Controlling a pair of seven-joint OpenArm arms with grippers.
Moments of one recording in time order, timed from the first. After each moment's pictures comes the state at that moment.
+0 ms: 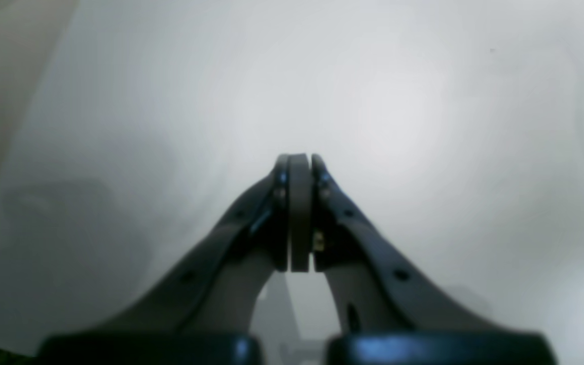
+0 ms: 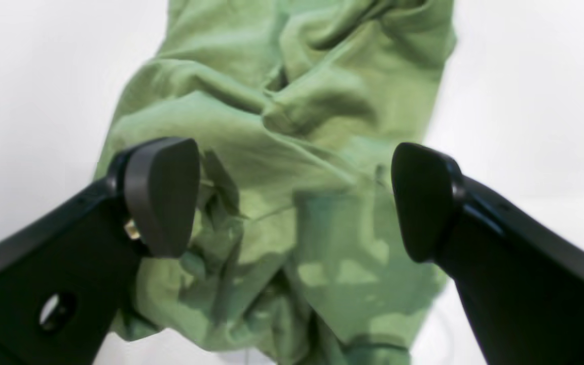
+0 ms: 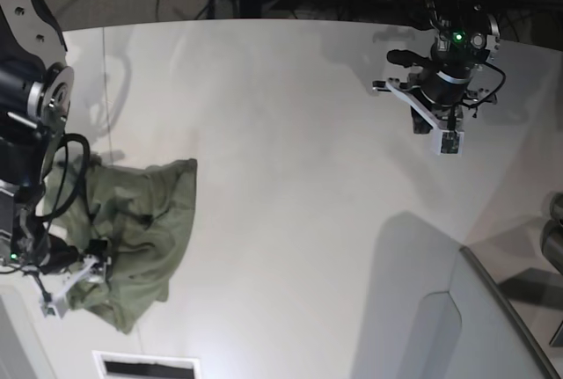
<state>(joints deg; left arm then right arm) 22.1 -2.4 -15.7 107.5 0.4 -13.9 39.1 35.5 12.5 20.9 39.1 -3.0 28.6 -36.6</state>
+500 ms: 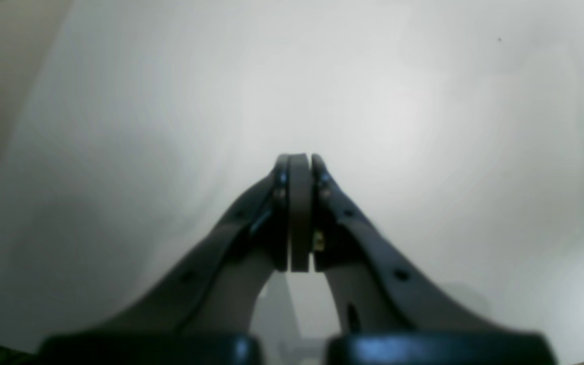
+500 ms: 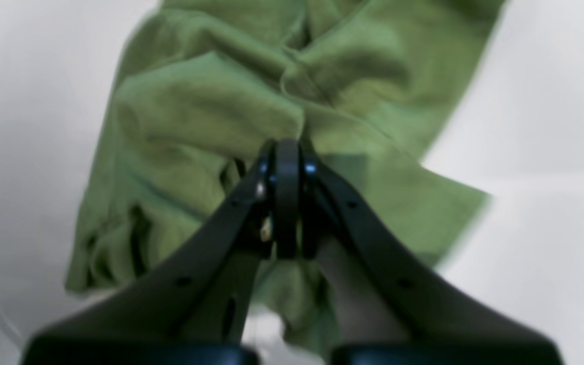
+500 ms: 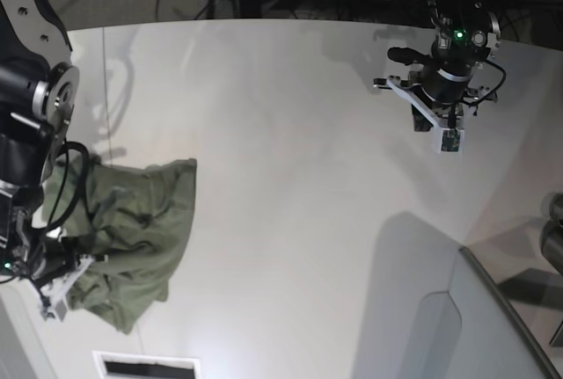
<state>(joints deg) 22.7 -2.3 -16.2 107.5 0.2 -13.9 39.1 33.4 10.8 21.4 51.2 -2.9 28.4 -52.5</state>
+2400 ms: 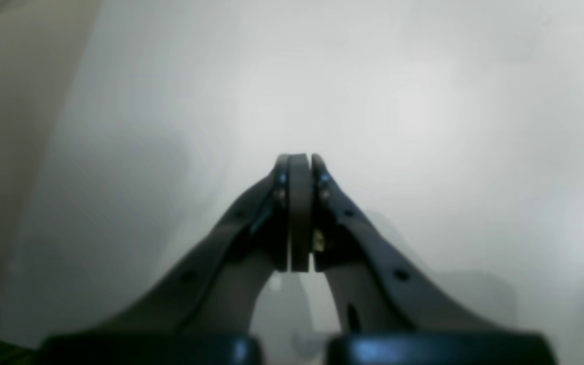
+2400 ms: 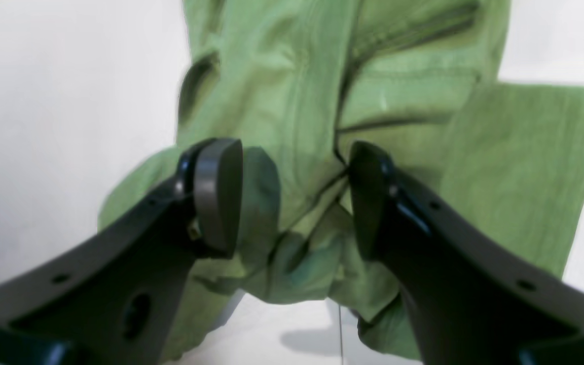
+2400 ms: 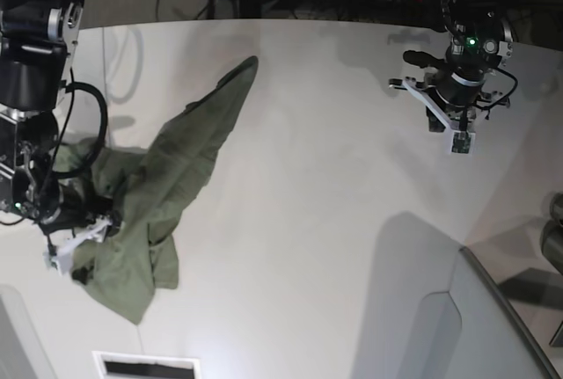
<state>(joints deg) 21.7 -7.1 -16.4 104.4 0.3 -14.1 38.9 18.4 12.1 13.2 60.3 22.4 14.6 -50.2</state>
